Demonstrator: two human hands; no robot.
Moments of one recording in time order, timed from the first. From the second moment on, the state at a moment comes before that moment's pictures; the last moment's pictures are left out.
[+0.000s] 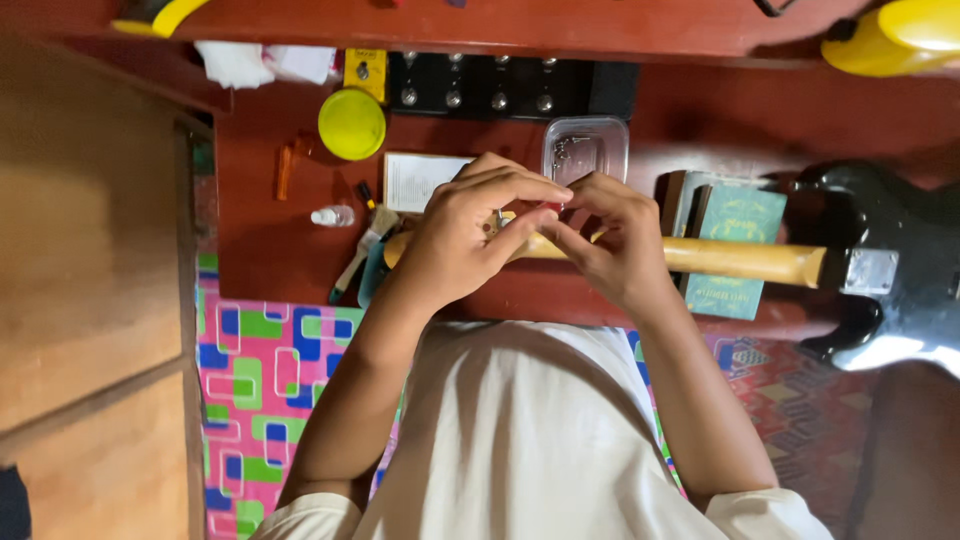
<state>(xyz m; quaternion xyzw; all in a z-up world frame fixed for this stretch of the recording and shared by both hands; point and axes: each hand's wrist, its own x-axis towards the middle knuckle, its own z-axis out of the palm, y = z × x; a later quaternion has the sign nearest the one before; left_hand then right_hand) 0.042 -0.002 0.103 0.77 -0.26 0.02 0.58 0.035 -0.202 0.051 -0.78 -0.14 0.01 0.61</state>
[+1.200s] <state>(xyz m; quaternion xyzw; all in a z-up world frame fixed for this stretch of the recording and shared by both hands) 0.072 0.012 0.069 0.64 -0.33 -0.12 0.68 0.001 -0.178 0.119 -0.90 -0.14 -0.12 0.40</state>
